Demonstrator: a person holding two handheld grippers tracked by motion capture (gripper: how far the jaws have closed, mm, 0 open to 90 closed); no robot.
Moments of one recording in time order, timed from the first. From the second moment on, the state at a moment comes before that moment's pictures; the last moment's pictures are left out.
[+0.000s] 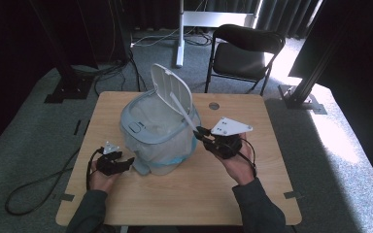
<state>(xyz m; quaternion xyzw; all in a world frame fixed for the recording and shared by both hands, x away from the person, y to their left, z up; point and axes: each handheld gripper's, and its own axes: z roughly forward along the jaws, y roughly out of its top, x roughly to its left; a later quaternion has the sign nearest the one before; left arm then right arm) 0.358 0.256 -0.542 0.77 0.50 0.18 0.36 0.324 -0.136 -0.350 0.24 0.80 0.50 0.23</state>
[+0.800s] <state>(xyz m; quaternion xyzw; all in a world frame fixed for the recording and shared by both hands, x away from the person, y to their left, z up) 0.359 0.257 -0.542 0.77 0.50 0.18 0.36 0.341 -0.112 -0.299 0.22 0.78 0.54 0.24</state>
